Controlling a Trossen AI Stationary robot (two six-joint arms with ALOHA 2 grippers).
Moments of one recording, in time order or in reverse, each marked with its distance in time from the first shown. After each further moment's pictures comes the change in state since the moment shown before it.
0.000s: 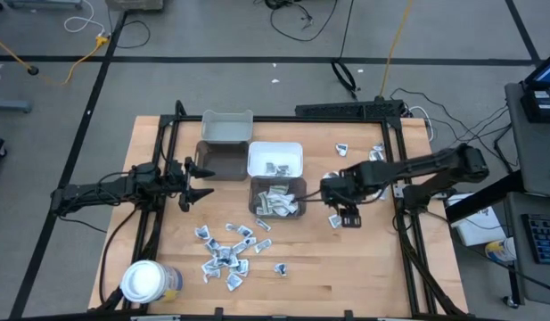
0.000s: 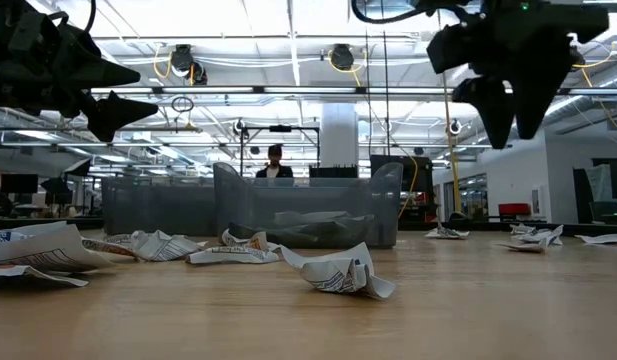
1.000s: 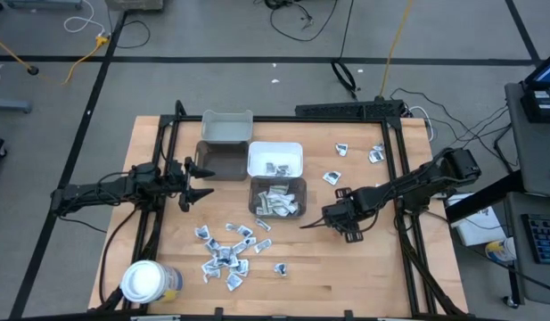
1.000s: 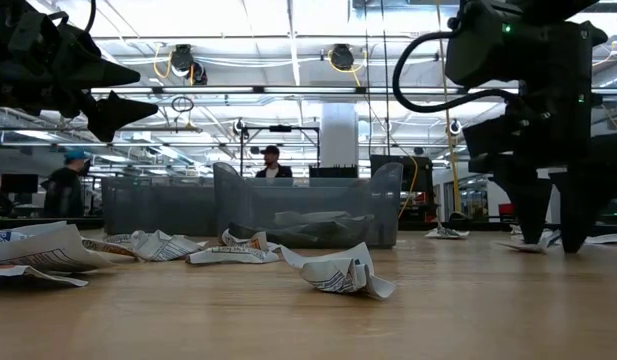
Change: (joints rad) left arm 0.000 0.000 0.000 0.000 0.000 0.000; right arm 0.138 0.092 -0.362 0.457 0.078 -0.051
